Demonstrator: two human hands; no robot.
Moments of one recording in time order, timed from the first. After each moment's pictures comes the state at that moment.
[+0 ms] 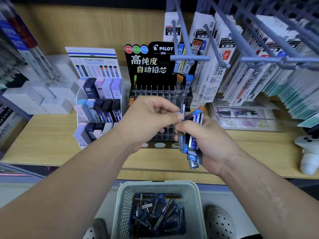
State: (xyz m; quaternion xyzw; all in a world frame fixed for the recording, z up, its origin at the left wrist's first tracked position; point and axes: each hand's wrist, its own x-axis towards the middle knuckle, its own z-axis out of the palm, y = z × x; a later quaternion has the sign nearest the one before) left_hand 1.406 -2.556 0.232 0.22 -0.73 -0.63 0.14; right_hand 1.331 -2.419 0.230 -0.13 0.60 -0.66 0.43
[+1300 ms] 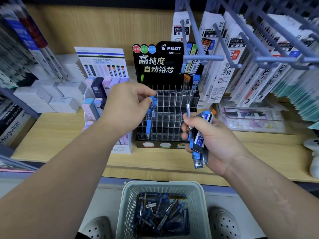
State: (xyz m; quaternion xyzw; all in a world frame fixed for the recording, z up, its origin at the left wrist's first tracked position) left_hand 1.417 -2.610 0.226 0.28 -0.86 -0.34 0.26; right_hand 1.328 -2.422 0.222 -0.08 0.59 -0.68 0.43
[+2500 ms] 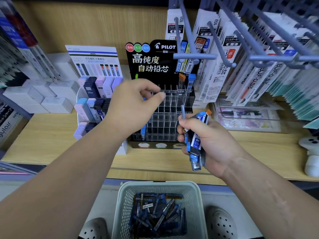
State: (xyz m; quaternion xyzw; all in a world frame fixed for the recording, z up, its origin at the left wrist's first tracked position) left_hand 1.403 -2.591 0.232 0.28 -0.84 -0.39 0.27; right_hand 1.326 -2.420 0.222 -0.10 0.58 -0.67 0.45
